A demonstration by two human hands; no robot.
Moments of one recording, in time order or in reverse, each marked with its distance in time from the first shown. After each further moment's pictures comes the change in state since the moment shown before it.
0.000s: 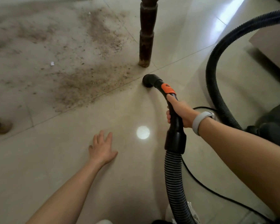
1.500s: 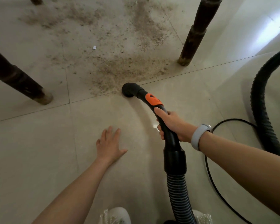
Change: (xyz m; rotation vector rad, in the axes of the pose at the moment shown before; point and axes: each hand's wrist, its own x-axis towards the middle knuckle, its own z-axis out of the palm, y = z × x) left_hand -0.021 -0.062 0.021 -0.115 0.076 -0.134; right_hand -0.020 0.031 0.119 -0.325 -0.323 -0.043
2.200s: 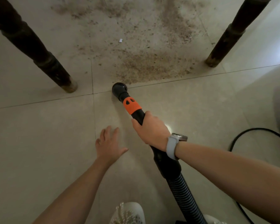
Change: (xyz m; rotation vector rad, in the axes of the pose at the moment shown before) left_hand -0.018 -0.060 0.007 -0.082 0.078 -0.167; right_hand -0.004 -0.002 0.124 -0.864 0.150 -0.354
